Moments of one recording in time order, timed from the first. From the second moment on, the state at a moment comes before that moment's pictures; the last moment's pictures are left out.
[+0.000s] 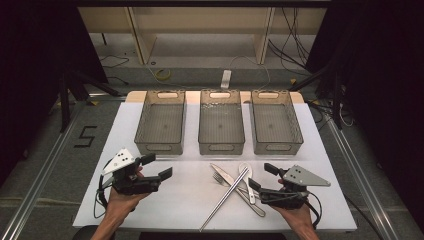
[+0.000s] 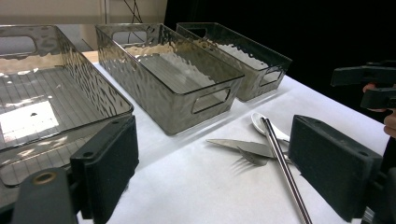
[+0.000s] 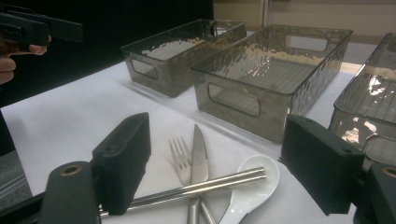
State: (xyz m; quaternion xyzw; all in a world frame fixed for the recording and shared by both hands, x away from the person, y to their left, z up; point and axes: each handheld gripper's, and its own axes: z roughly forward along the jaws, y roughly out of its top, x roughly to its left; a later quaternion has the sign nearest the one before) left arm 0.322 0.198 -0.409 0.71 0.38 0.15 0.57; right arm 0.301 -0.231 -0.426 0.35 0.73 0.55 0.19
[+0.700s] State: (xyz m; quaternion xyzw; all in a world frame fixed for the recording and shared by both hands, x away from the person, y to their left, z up) left arm 0.332 0.176 -0.410 0.76 0.37 0.13 0.51; right arm 0.300 -0.233 -0.423 0.35 0.73 0.55 0.20
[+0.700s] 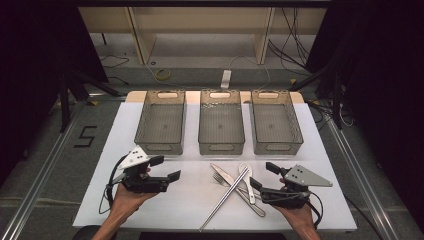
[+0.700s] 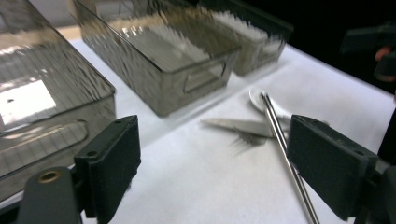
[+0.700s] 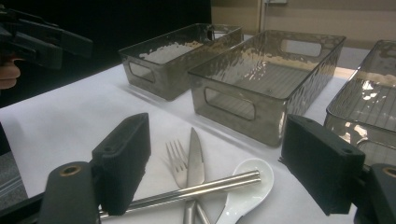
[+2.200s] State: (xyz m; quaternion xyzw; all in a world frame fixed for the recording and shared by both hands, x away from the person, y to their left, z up) left arm 0.370 0.028 -0.451 0.90 0.33 -0.01 0.29; right arm 0.302 -0.235 -0.424 0.36 0.74 0.53 0.19
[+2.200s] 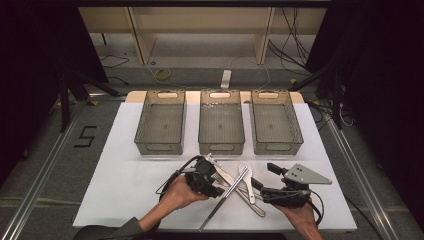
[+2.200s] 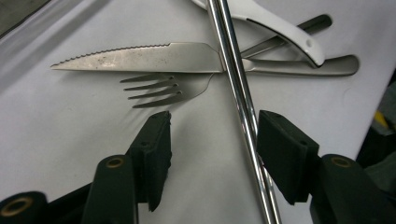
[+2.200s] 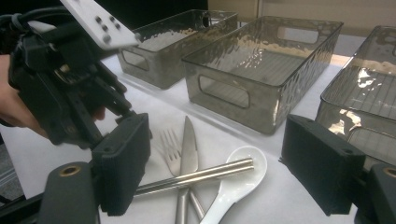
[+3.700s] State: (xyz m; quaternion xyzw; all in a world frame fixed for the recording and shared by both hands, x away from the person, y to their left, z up) left arm 0.372 0.007 -0.470 0.91 0.32 -0.04 0.27; right arm 0.302 -0.234 -0.424 0.36 0.75 0.52 0.19
